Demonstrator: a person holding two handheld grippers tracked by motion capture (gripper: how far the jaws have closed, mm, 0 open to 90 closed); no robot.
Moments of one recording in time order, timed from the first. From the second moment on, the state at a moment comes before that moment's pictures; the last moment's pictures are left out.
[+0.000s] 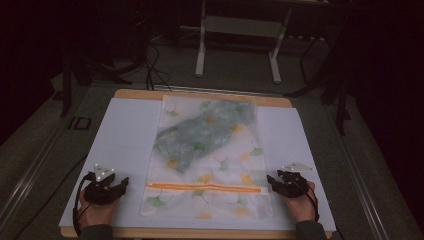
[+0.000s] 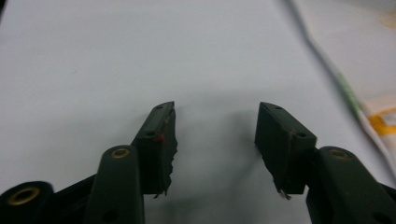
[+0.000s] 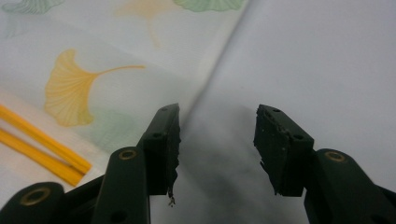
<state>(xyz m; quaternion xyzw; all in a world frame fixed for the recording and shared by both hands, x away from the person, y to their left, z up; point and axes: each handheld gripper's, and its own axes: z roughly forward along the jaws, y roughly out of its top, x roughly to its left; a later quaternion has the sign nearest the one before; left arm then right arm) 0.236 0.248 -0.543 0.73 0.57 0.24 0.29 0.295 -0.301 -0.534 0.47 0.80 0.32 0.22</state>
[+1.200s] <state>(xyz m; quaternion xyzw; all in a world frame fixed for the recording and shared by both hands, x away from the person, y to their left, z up) 0.230 0.235 -0.533 0.76 0.52 0.19 0.34 0.295 -0.192 -0.509 0.29 0.87 0.39 0.13</state>
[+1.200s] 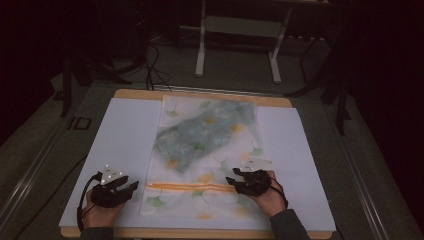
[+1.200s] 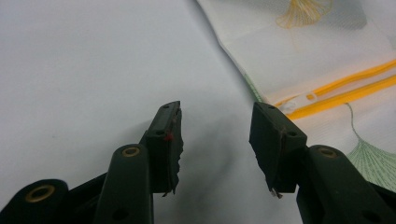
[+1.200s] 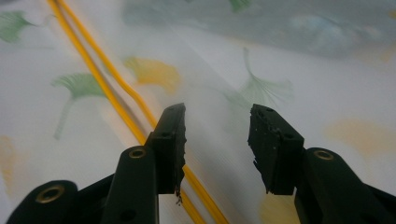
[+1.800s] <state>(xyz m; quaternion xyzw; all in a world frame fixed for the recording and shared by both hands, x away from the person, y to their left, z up) 0.229 0.231 -0.531 0.77 0.50 0.18 0.34 0.294 -0.118 -0.514 0.20 0.90 0.39 0.09</state>
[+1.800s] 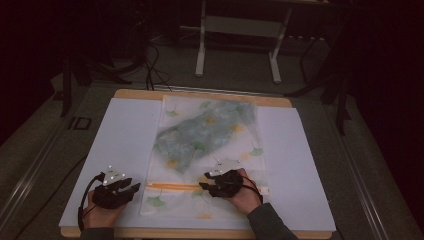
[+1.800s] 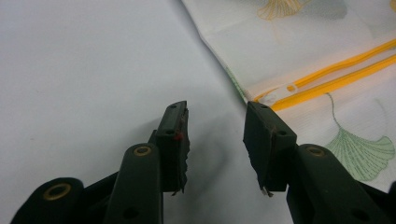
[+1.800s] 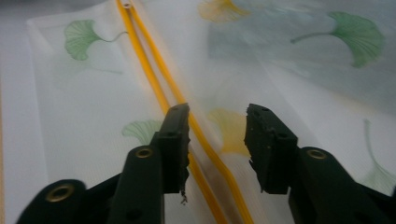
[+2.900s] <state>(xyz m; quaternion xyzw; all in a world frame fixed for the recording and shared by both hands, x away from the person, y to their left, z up) 0.228 0.232 -0.529 0.78 0.50 0.17 0.34 0.304 -0.048 -0.522 0.13 0.91 0.38 0.06</state>
